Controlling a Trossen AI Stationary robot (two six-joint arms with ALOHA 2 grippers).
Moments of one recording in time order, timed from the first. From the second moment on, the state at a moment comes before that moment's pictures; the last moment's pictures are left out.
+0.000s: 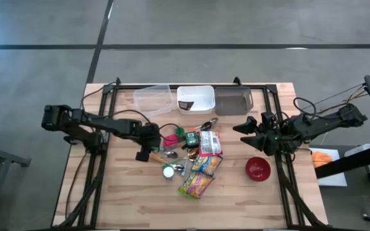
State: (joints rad) left arm 0.08 1.46 0.63 -0.39 0.04 0.28; right arm 0.29 0.64 0.48 0.37 0.24 0.70
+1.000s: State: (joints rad) left arm 0.07 1.48 0.63 -0.39 0.08 0.22; right arm 0.29 0.64 0.48 0.37 0.24 0.70
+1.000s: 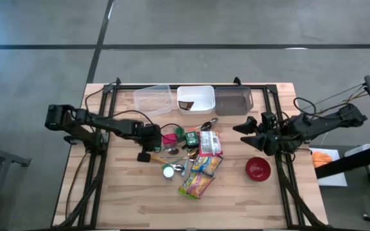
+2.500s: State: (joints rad) left arm 0.46 1.26 1.09 -0.87 -0.02 0.12; right arm 0.29 0.64 0.48 0.37 0.27 0.73
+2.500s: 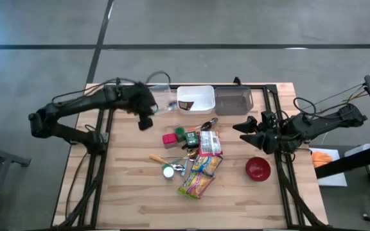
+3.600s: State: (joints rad) left arm 0.78 1.65 1.09 -0.74 0.03 0.40; right arm 0.29 0.64 0.48 0.37 0.27 0.76
